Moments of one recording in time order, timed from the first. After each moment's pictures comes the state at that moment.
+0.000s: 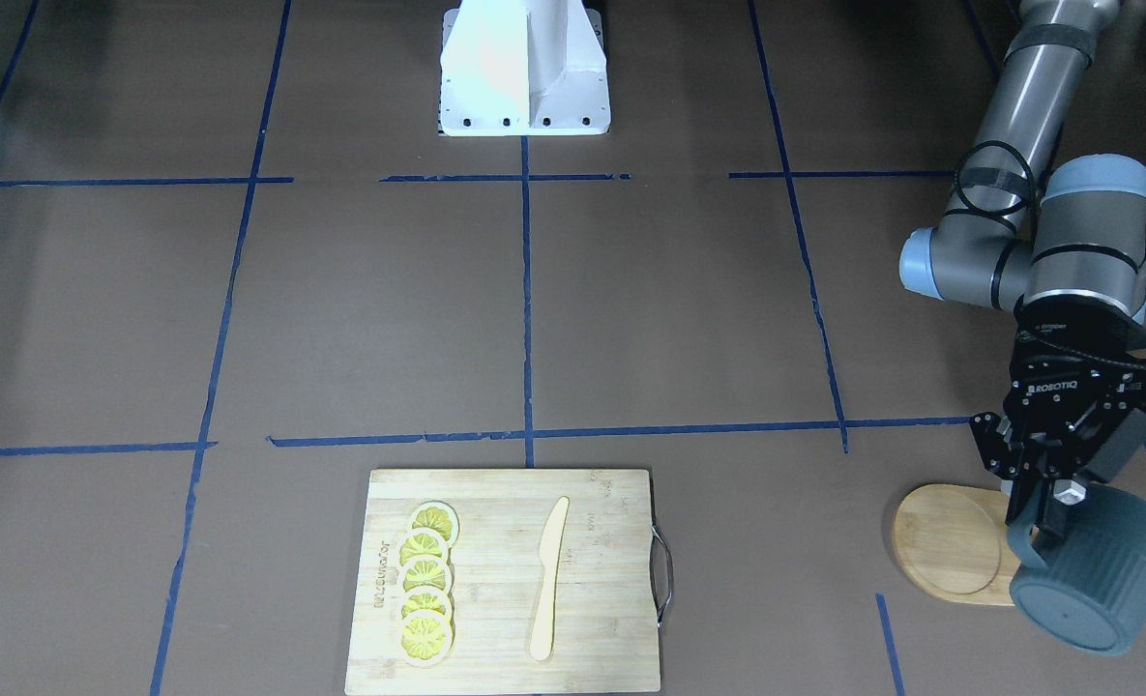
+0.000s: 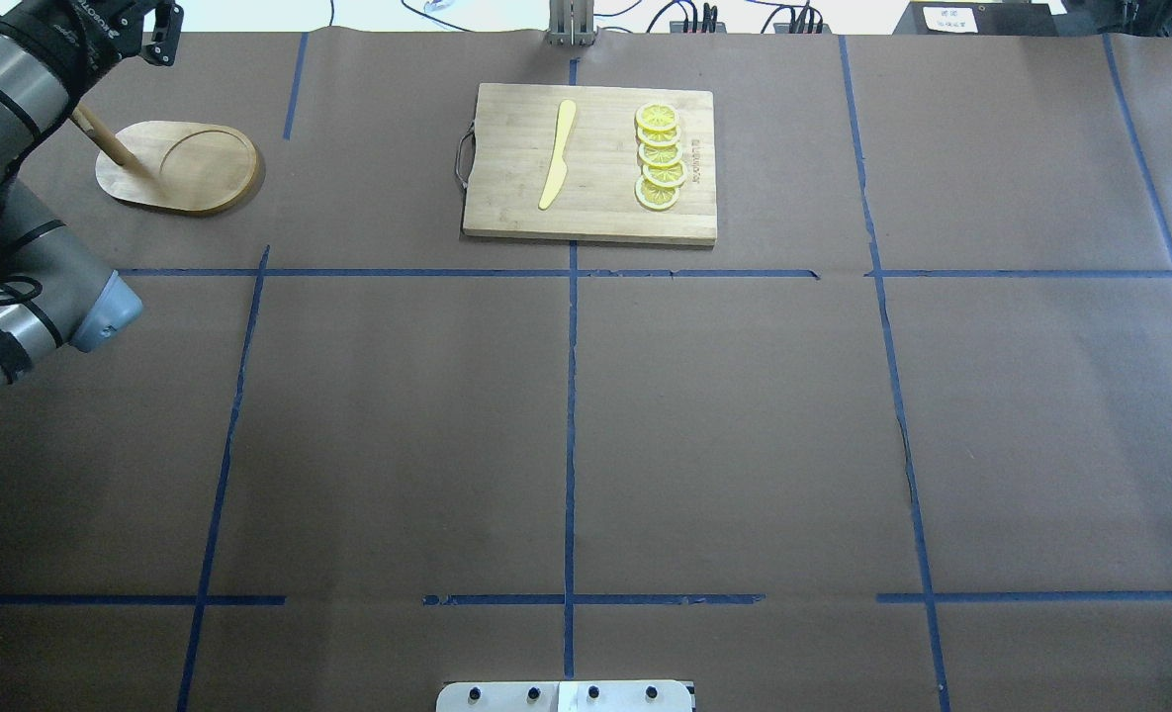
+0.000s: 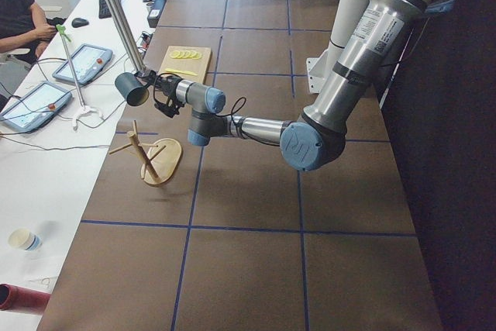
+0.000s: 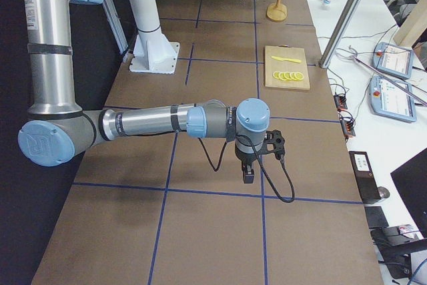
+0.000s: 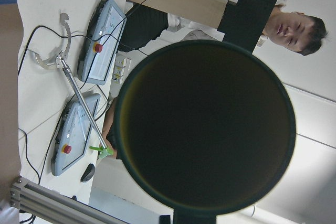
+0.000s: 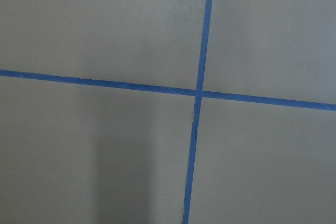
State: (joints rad) left arm -0.99 -2.06 -1.10 -3.37 -1.36 -2.63; right arm 1.59 -1.56 1.73 -1.69 2.37 -0.08
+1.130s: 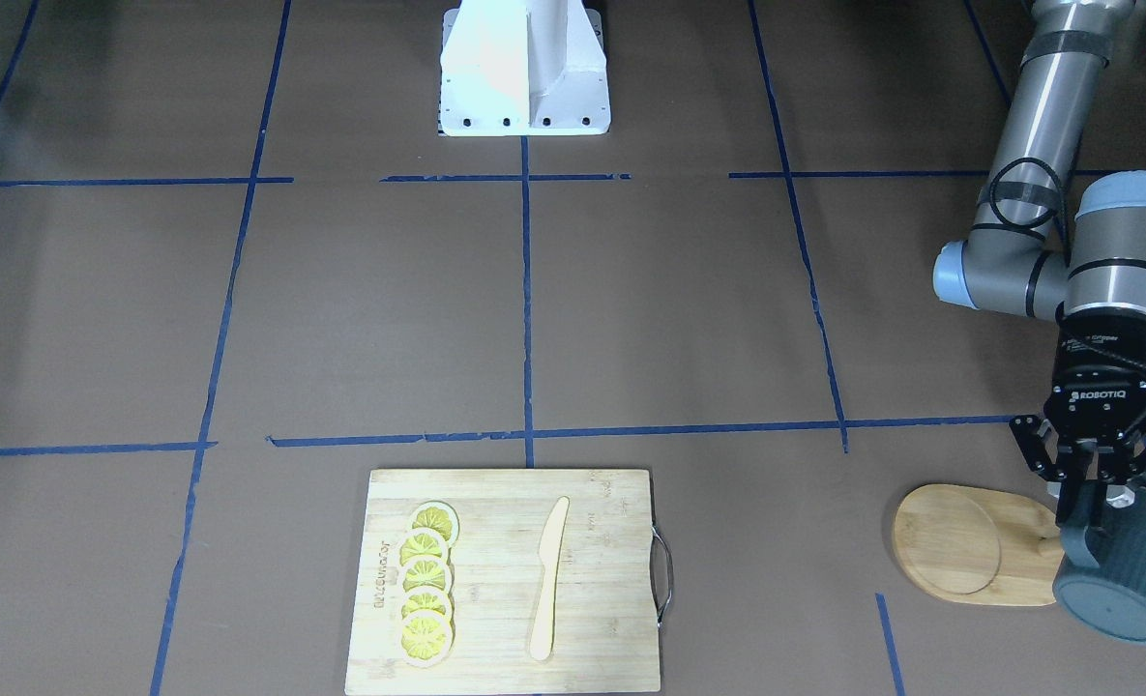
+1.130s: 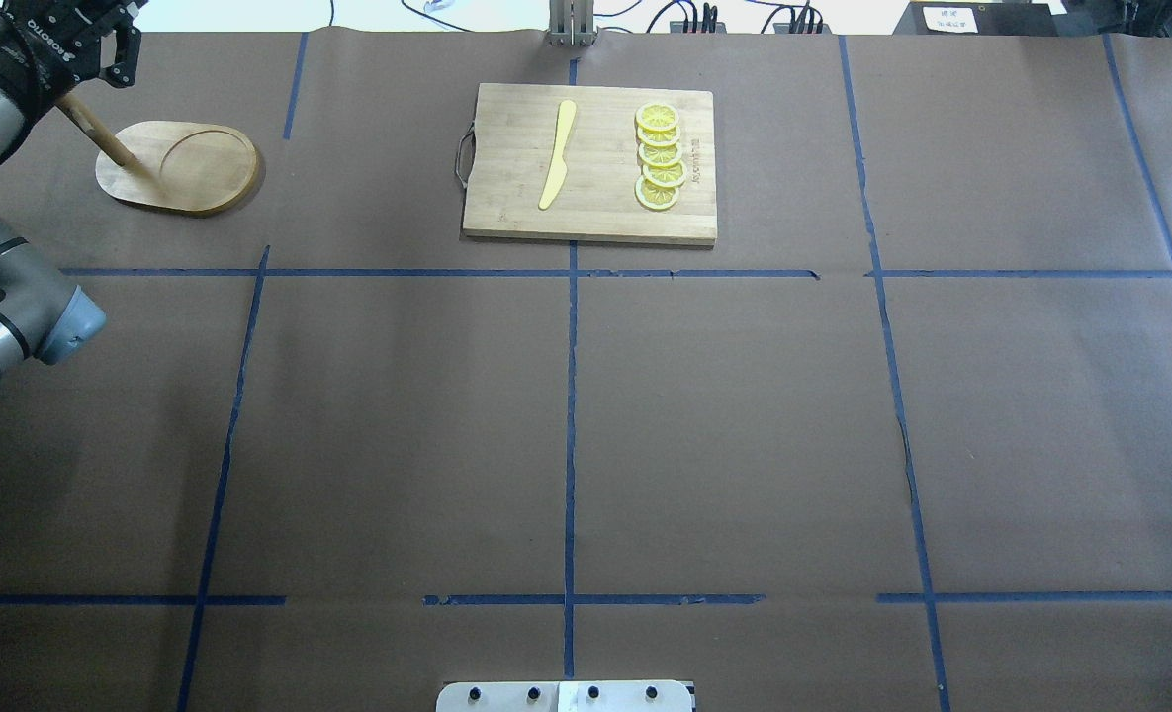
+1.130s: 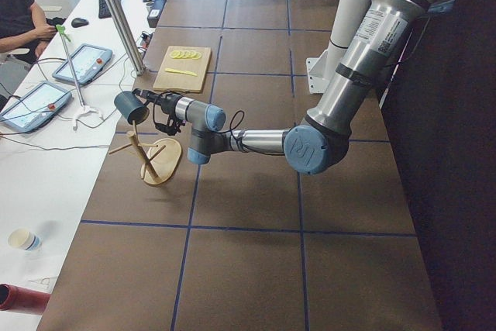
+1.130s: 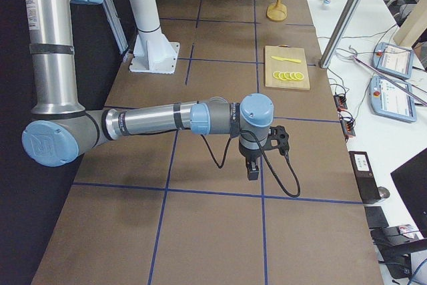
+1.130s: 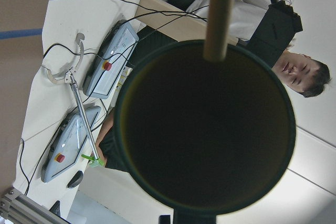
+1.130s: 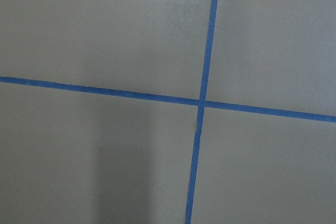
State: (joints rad) left arm -1.01 -2.02 -1.01 -3.49 -1.38 -2.77; right arm 1.59 -1.54 1.73 -1.69 2.37 -0.08
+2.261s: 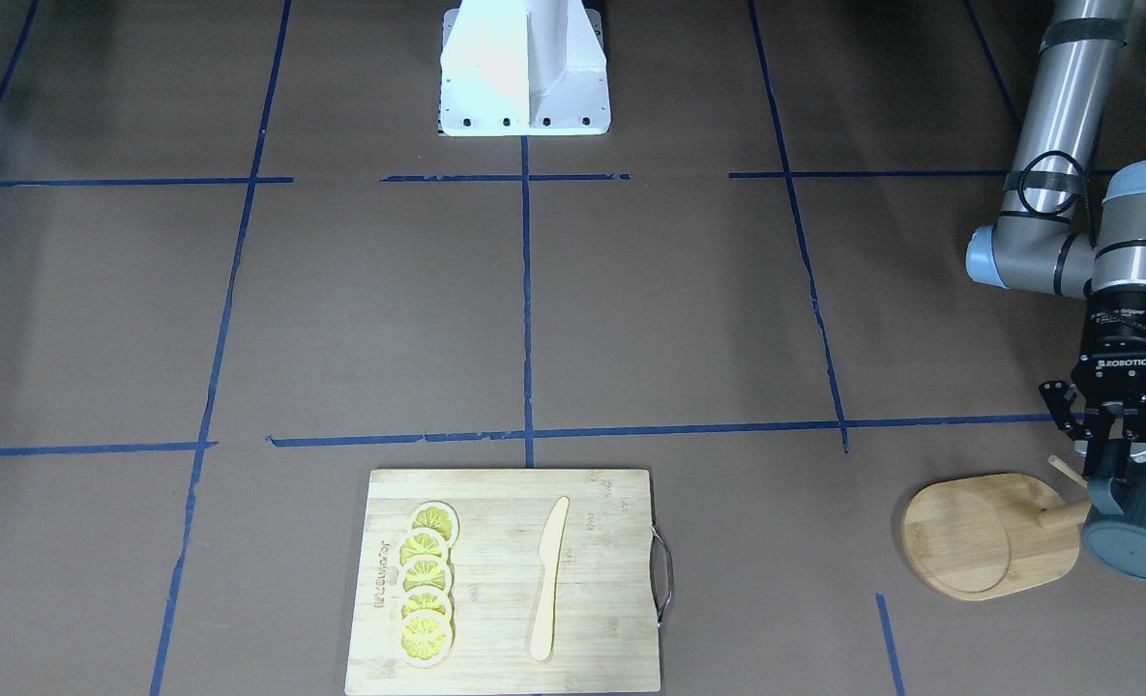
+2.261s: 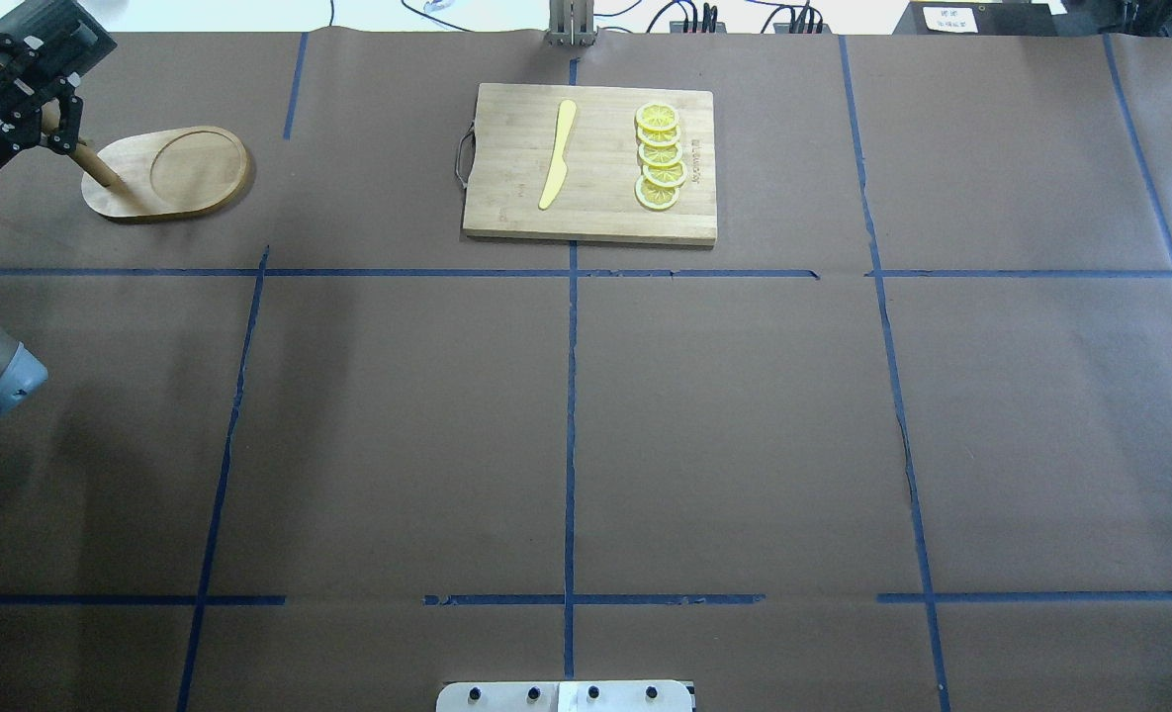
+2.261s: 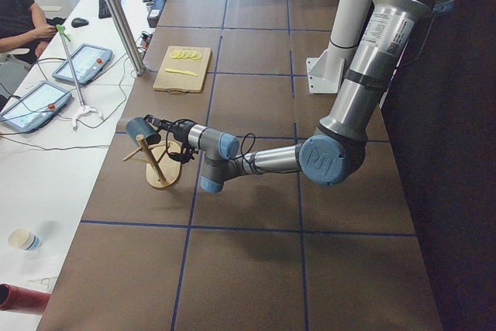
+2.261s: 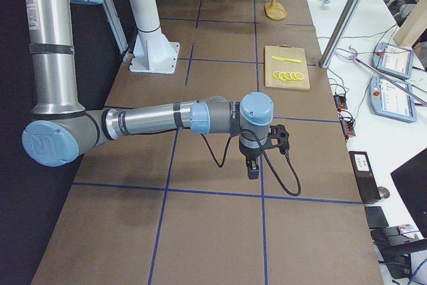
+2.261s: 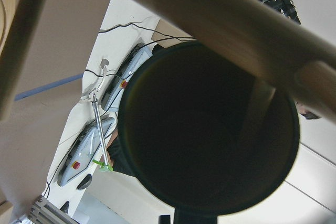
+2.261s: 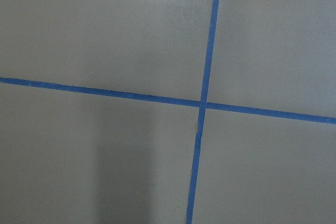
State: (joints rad) left arm -1.00 -1.92 -0.95 -3.63 -1.38 -2.83; right arm 1.59 -1.54 1.73 -1.69 2.37 -0.08
